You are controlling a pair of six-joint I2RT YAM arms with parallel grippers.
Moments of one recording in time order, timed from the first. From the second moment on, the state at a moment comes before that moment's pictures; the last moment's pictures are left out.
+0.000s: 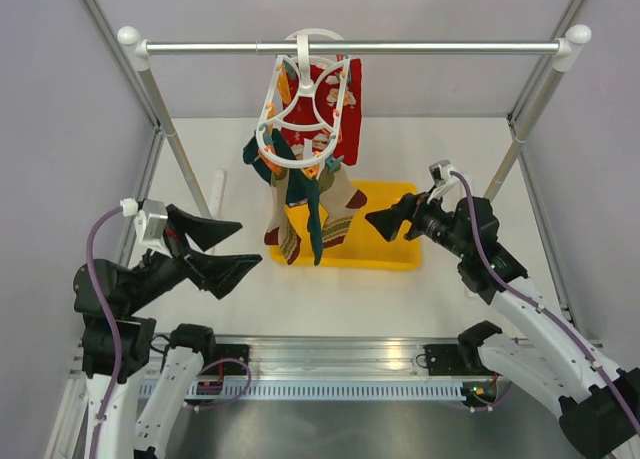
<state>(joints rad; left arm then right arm) -0.14 0.37 0.93 -0.34 0.80 -0.50 0.45 0.83 0.66 0.02 -0.31 0.50</state>
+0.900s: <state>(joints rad) -0.49 0.71 1.16 -0.22 0.76 -0.55 0.58 0.95 0.67 0.20 -0.25 0.48</state>
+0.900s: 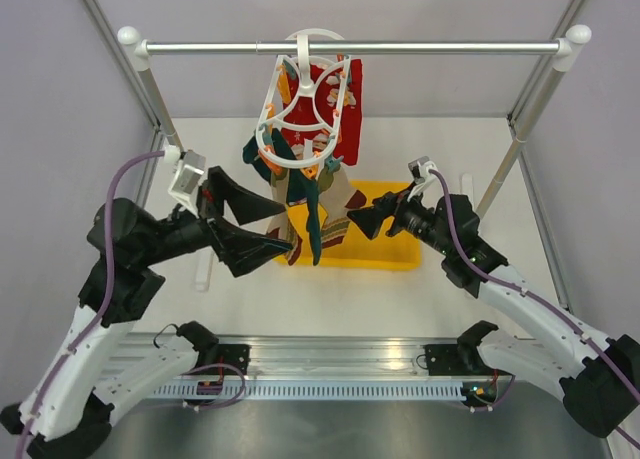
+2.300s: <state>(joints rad) -1.20 0.84 0.90 -0.04 -0.52 -0.37 0.66 1.14 0.58 0.64 -0.36 0.53</state>
